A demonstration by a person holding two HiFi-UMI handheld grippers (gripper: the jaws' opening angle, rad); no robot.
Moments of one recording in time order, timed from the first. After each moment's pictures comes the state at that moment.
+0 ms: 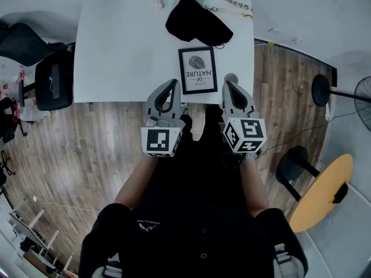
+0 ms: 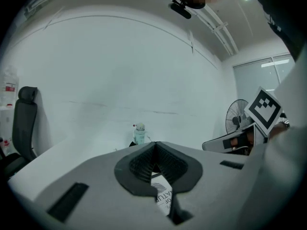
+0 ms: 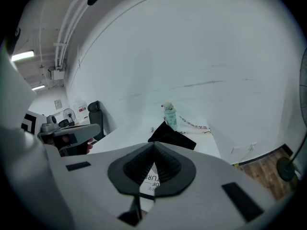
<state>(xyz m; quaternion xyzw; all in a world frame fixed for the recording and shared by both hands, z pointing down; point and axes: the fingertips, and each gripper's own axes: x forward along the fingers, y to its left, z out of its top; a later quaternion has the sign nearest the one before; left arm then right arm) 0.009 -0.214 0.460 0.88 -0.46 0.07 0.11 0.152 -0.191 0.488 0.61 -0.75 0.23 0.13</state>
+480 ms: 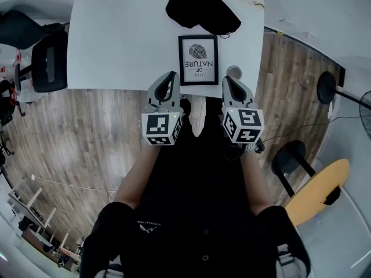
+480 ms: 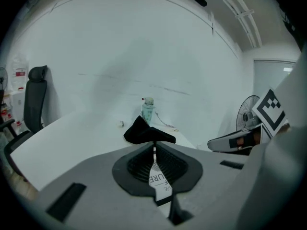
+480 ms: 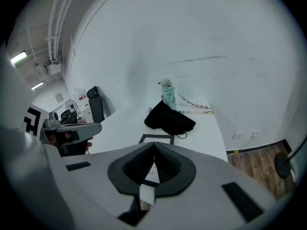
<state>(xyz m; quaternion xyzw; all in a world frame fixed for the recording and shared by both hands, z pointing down) 0.018 -0.226 0.549 0.83 -0.49 0.15 0.21 0.169 -0.200 0.569 0.57 -0.74 0.31 0.20</state>
